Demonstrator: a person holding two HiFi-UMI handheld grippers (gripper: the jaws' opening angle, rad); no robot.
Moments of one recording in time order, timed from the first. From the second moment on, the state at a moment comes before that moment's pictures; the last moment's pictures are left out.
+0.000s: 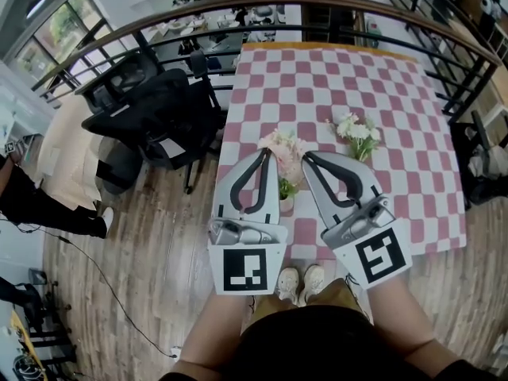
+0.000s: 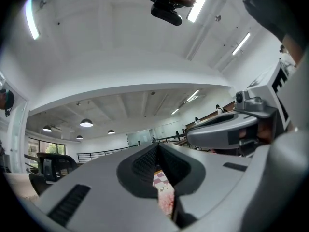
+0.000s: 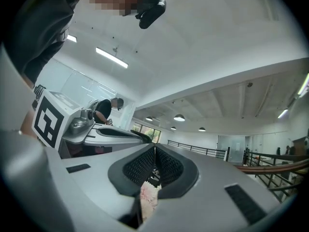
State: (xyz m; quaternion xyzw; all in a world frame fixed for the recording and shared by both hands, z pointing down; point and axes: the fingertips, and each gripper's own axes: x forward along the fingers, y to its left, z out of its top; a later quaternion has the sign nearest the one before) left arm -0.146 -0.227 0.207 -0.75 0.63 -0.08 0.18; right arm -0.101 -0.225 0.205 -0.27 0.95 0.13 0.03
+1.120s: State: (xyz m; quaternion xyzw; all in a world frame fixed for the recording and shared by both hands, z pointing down) left arm -0.135 -0.216 0.187 -0.78 0.59 -0.06 0.18; right arm -0.099 -0.231 0.182 -0.28 0.95 0.15 0.05
